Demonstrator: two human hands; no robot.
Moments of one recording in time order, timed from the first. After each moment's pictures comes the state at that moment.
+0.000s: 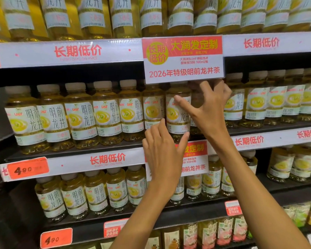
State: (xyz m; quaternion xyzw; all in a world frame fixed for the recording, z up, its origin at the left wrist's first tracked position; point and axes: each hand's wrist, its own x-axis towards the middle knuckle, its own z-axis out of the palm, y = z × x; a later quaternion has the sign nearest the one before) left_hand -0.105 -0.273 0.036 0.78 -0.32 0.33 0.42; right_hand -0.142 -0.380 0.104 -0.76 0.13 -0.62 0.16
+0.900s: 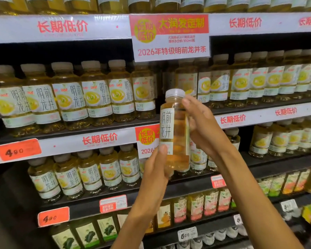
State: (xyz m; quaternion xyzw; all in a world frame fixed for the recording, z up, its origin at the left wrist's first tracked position) left_hand -0.148 -0.206 -0.018 0.48 -0.41 -0.25 0.73; right_hand -0.198 -0.338 0.063 -0.63 -0.05 -0.33 0.71
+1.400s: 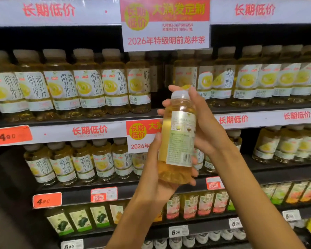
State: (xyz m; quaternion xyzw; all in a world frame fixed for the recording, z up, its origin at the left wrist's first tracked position) left_hand -0.170 -0.236 -0.007 0.33 -0.31 -0.45 0.77; right_hand -0.205 -0.360 0.066 -0.57 -0.11 -0.22 0.78
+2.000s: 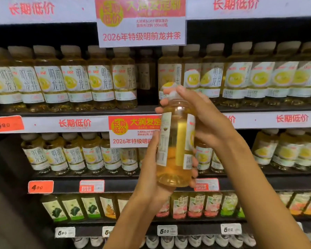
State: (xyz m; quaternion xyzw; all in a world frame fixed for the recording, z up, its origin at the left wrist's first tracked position) left_hand -0.214 -0.281 -0.008 0.34 -0.26 -0.43 0.79; right_hand -0.233 -0.408 0.076 -0.62 -0.11 -0.17 0.75
